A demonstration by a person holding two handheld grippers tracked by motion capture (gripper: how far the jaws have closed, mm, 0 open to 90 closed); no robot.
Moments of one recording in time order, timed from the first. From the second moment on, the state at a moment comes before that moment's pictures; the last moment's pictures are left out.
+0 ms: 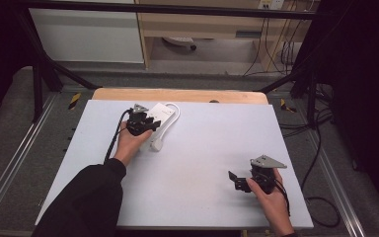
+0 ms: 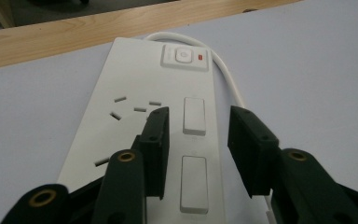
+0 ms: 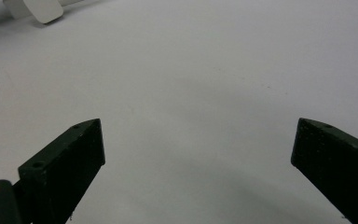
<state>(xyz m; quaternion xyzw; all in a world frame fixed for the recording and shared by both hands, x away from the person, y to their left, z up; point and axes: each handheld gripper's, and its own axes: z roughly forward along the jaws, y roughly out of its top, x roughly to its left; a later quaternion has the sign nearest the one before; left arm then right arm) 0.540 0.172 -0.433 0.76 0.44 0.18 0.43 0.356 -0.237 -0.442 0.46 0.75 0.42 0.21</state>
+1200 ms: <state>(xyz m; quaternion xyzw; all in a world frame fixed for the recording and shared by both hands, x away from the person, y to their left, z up) 0.530 0.175 -0.412 0.74 0.44 0.18 0.48 0.356 -0.235 -0.441 0.46 0.75 0.42 0.22</state>
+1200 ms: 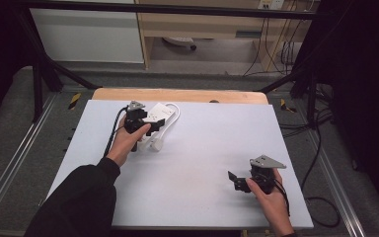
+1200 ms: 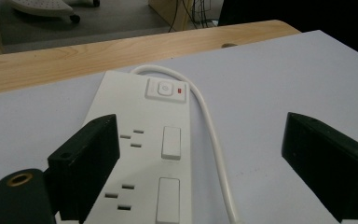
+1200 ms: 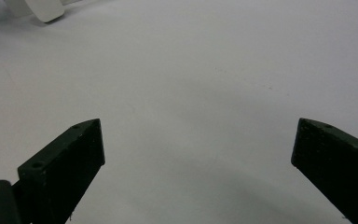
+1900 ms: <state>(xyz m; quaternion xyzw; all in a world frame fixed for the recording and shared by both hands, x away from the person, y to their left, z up) 0.512 0.183 -0.392 0.74 0.43 0.19 0.48 0.356 -0.234 -0.441 0.46 0.75 0.43 0.21</state>
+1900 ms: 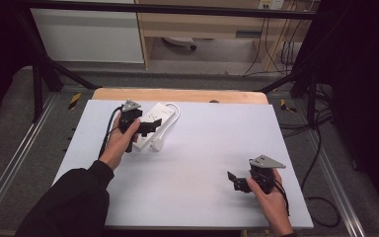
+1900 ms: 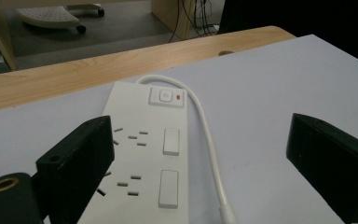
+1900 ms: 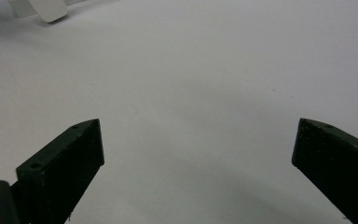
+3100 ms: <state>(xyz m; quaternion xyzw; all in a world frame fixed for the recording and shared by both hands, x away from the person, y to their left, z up) 0.462 0.221 -0.366 0.73 0.43 0.19 0.50 0.356 -0.233 -0.441 0.45 0.75 0.42 0.22</state>
